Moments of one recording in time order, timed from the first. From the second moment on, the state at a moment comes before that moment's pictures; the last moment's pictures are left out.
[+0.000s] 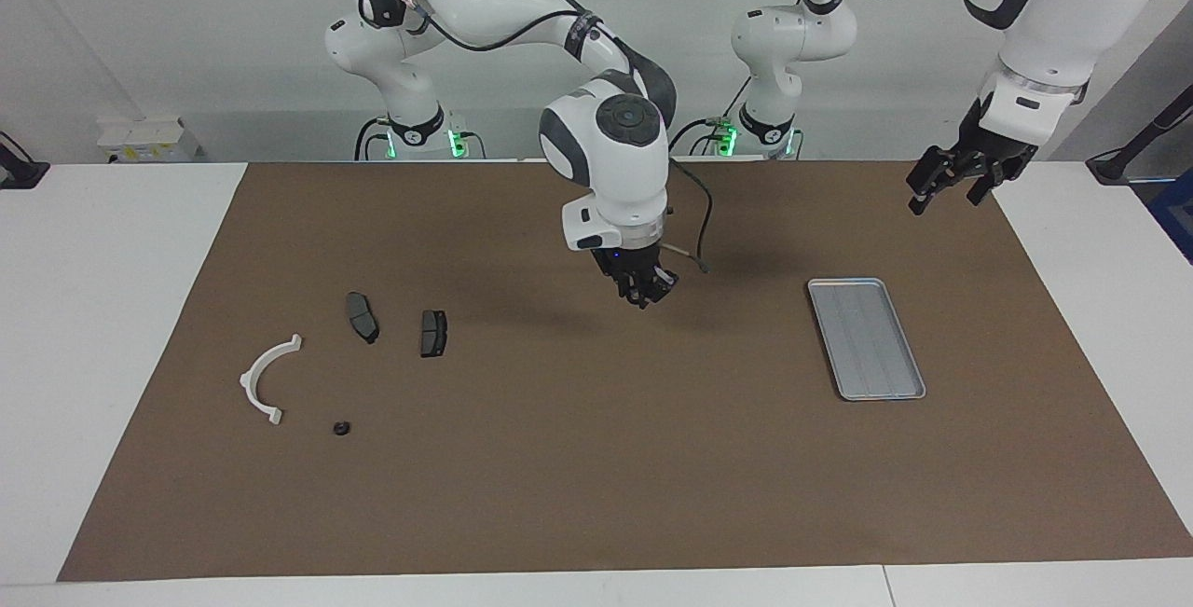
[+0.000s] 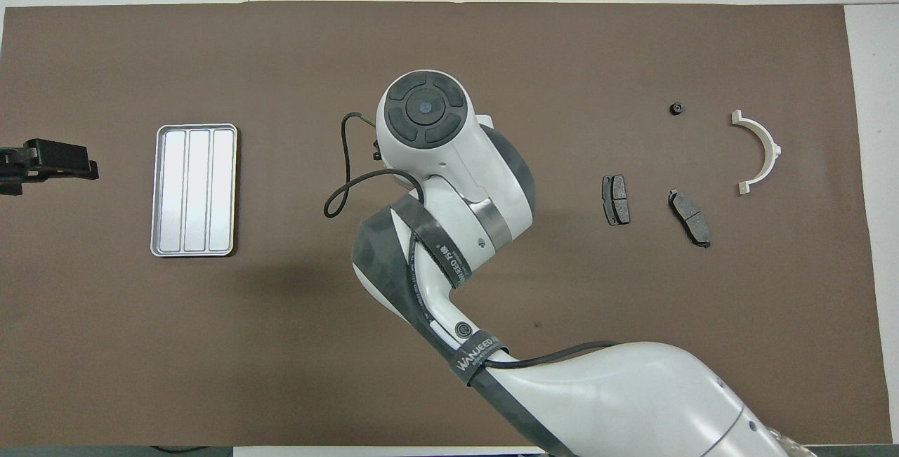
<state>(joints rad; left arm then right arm) 0.00 -0.09 0.02 -1.77 -0.02 1.75 -0.10 0.62 0.59 0.02 -1.30 0.05 1.96 1.30</state>
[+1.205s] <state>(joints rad) 0.00 -0.09 0.01 -1.78 -0.02 1.74 -0.10 0.65 0.71 0.01 -1.43 -0.03 2.28 1.33</state>
